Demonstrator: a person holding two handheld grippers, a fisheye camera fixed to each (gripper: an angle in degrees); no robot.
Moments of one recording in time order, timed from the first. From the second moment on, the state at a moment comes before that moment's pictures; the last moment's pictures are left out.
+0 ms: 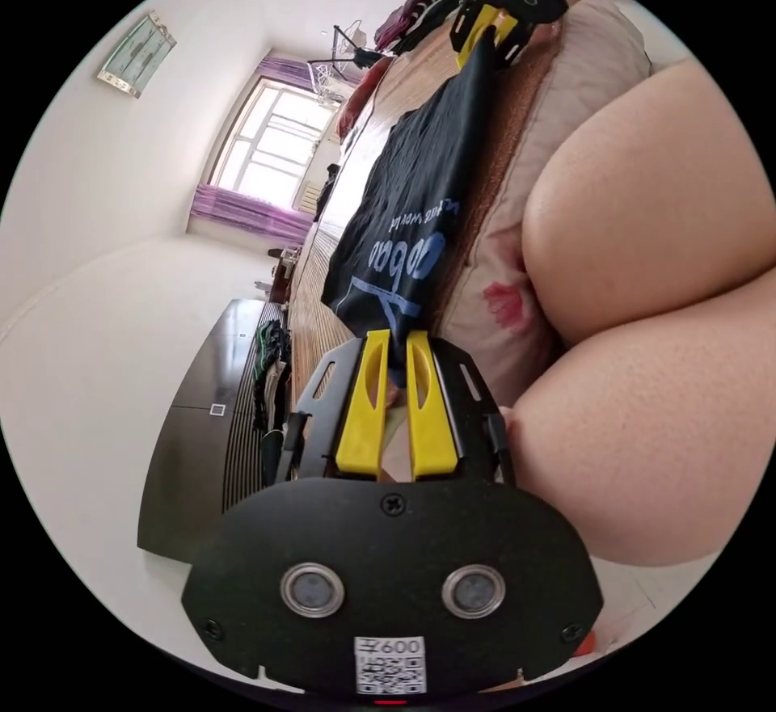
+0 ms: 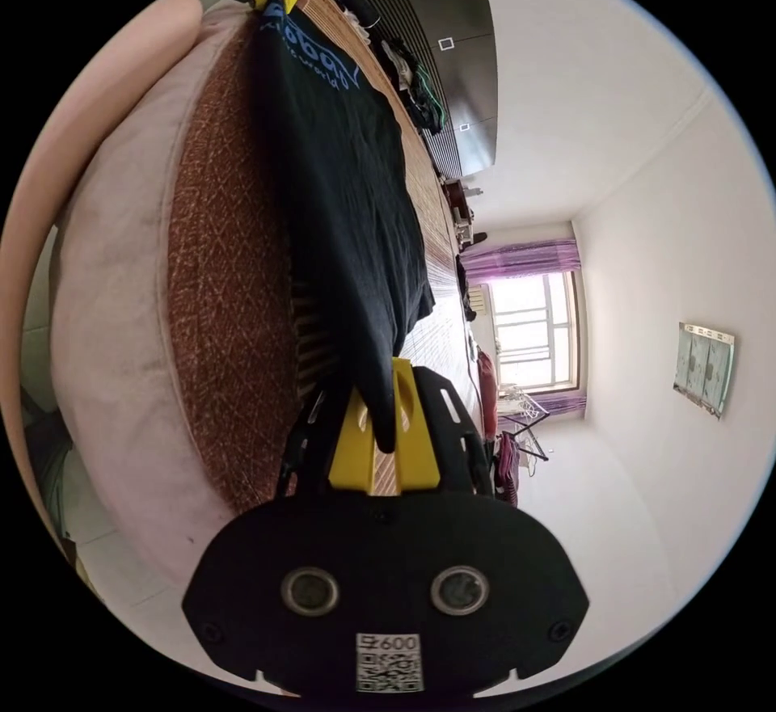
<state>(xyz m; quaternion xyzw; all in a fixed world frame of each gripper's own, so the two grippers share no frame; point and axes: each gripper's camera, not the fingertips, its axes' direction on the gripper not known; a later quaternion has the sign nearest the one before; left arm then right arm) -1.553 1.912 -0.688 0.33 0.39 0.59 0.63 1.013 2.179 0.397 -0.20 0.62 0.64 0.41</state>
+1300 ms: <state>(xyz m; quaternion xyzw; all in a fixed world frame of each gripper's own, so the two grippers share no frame) -1.500 1.925 -1.581 0.14 0.52 0.75 0.38 1.134 2.087 -0.114 -0.01 0.28 0.64 0.71</state>
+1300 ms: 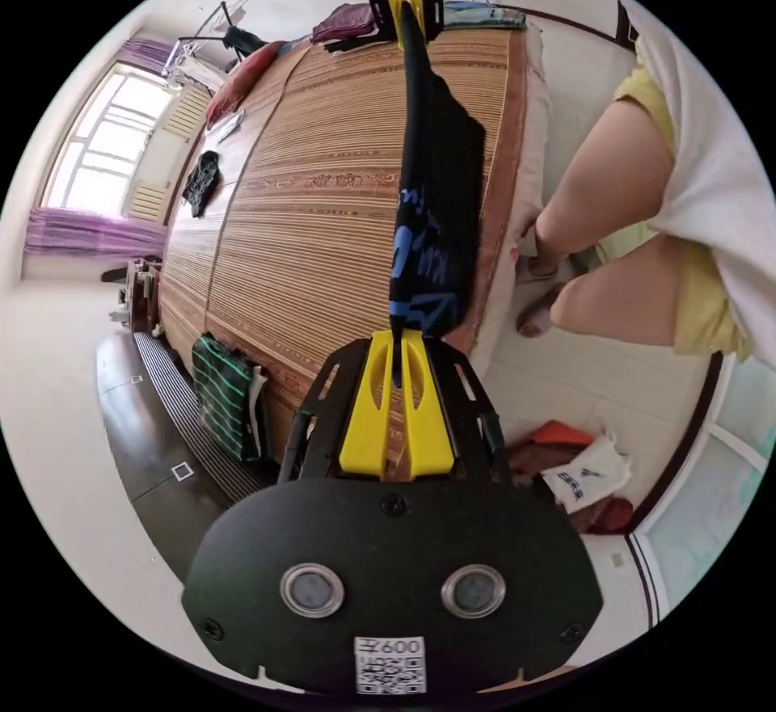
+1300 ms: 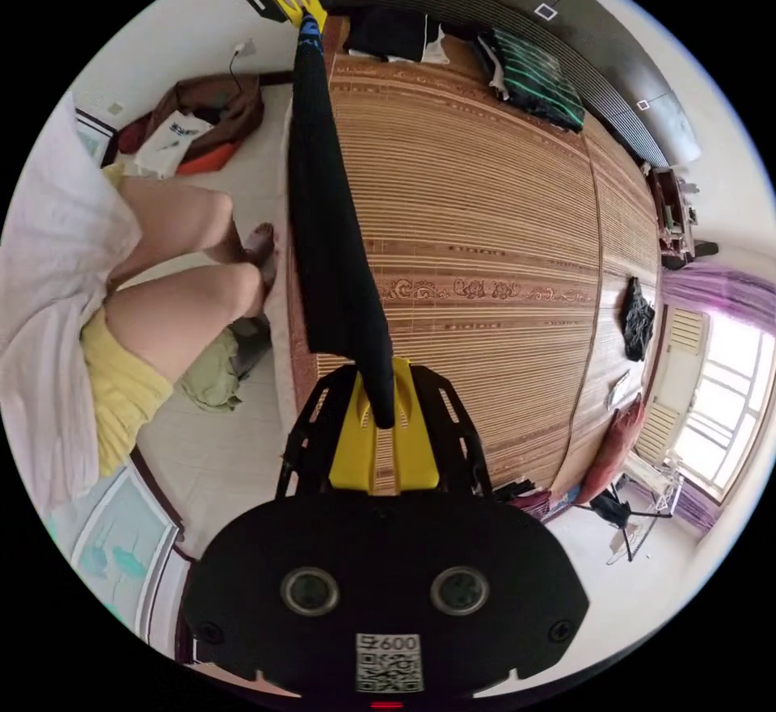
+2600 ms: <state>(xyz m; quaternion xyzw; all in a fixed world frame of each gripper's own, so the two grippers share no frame) -1.416 1.711 -1.880 0.13 0.52 0.74 0.40 1.767 2.099 -0.248 0.10 0.34 0.71 0.61</state>
